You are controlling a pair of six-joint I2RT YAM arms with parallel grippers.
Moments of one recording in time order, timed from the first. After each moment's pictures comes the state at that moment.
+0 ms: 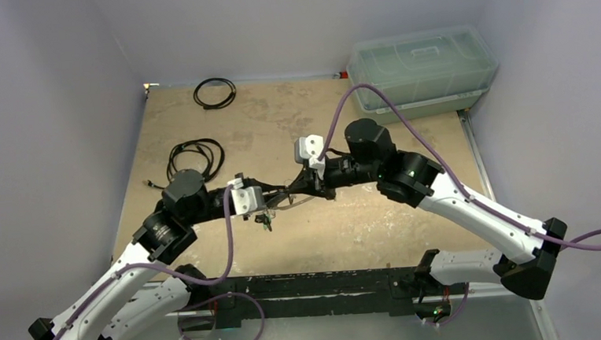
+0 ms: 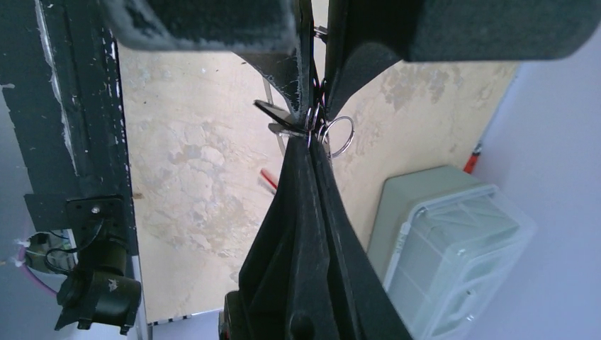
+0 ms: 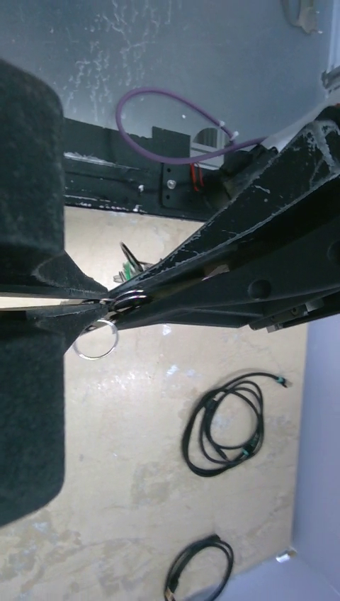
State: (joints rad) left arm -0.72 0.74 0.80 -0.20 0.58 0.44; right arm 0.91 1.20 1.26 -0.45 -0.54 -0.32
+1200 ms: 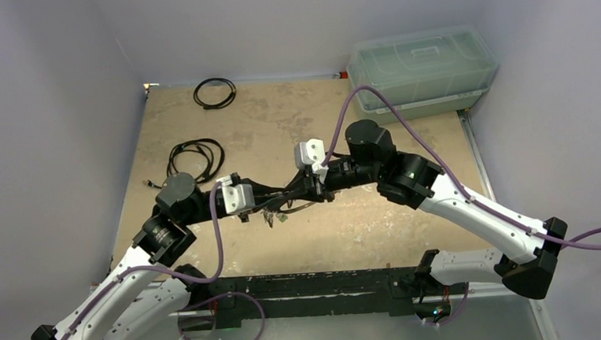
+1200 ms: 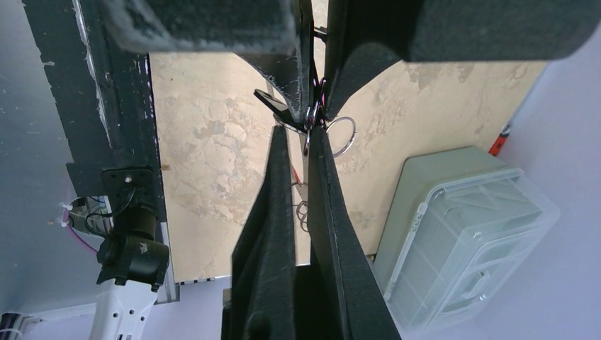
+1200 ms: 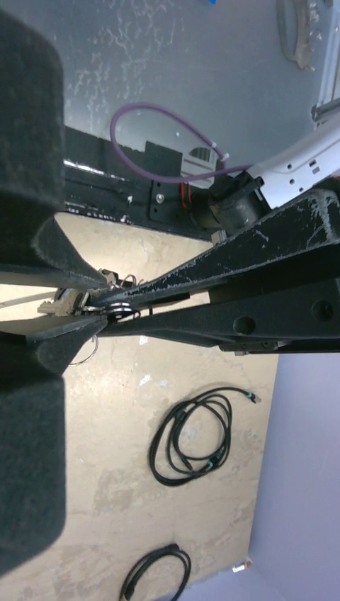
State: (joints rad) left arm -0.67 0.68 0.74 -0.08 0.68 0.30; right arm 0.93 1.18 1.26 -0.39 -0.61 -0.34
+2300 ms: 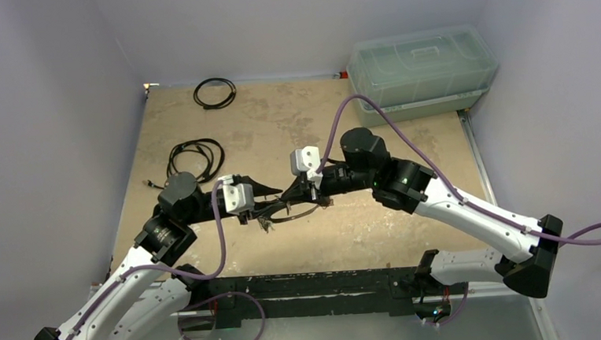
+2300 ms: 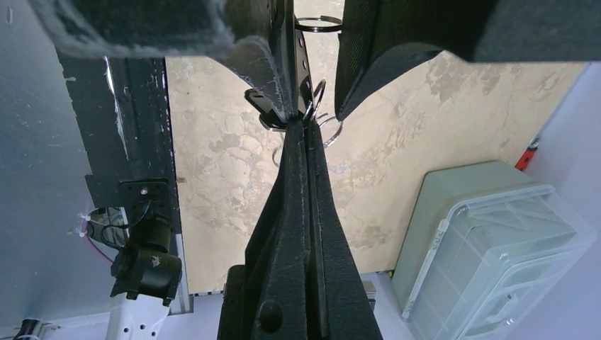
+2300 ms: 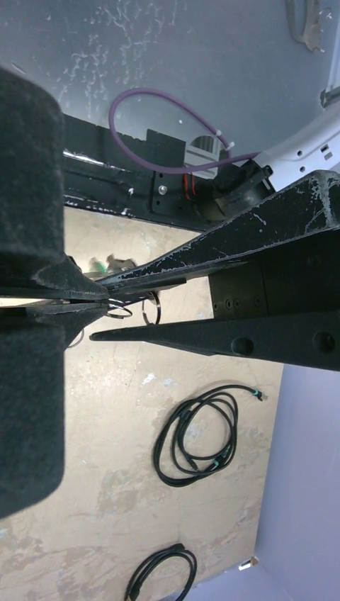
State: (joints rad) left arm -0.64 0.68 0.71 -0.09 0.75 0.27; right arm 0.96 1.19 1.19 -0.32 -0.56 -0.34
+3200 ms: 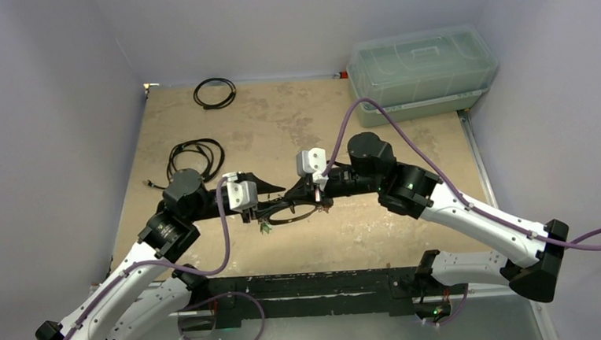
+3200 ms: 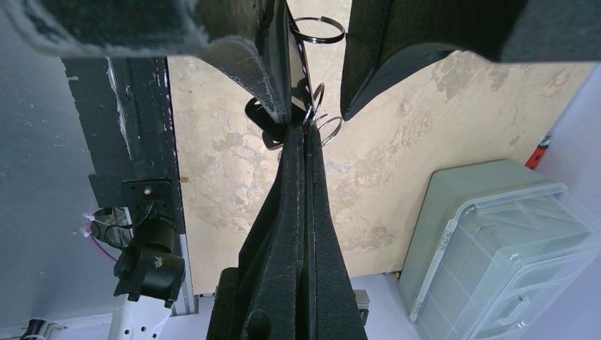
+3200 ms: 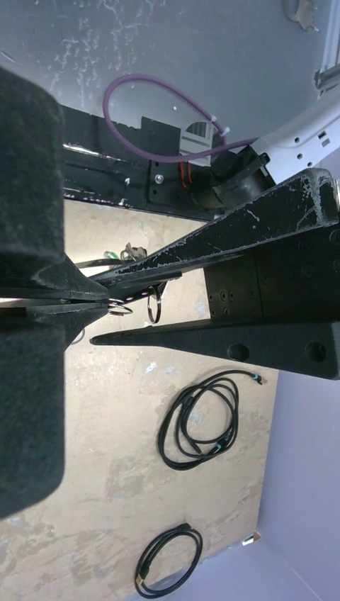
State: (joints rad) left arm -0.64 0.71 0.72 -0.07 0.75 0.27; right arm 0.97 1.13 1.13 -0.27 -0.51 -0.32
